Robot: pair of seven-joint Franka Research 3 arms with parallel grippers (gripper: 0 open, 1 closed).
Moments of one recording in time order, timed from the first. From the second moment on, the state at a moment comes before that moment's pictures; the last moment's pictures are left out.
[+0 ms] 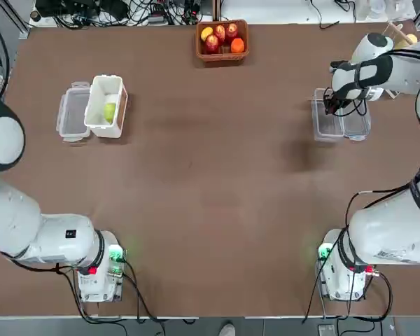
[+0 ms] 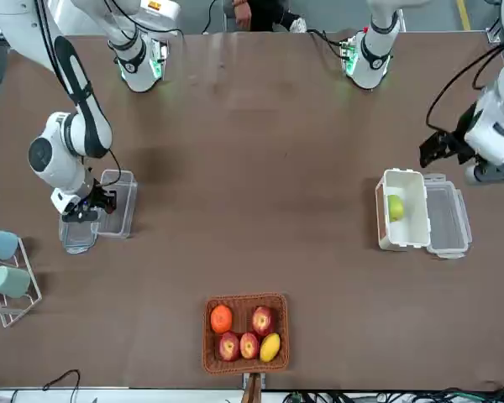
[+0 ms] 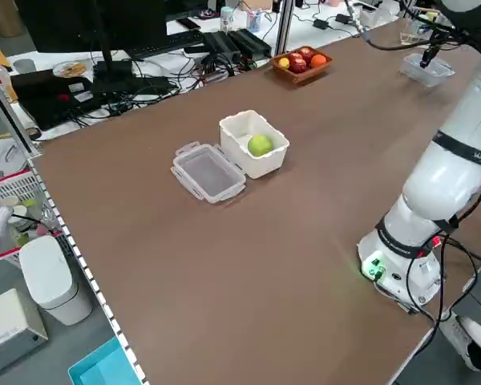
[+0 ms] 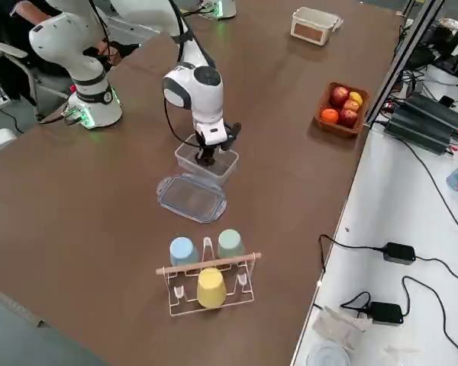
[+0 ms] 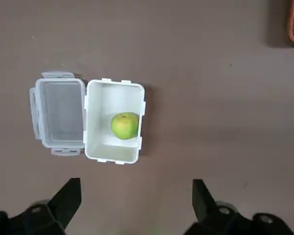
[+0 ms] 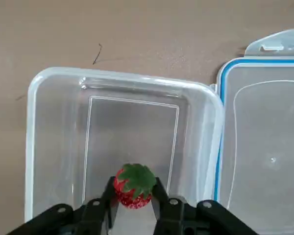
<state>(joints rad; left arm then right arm) -0.01 0.05 -0.13 -1.46 0.03 1.49 -0.15 -0.13 0.28 0.04 -2.34 0.00 2.61 -0.14</state>
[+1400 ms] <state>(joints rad) -0.05 0.00 -0.06 -1.47 -0.04 1.41 -0.08 -0.13 0.16 0.05 -2.09 0.00 2.09 -0.07</state>
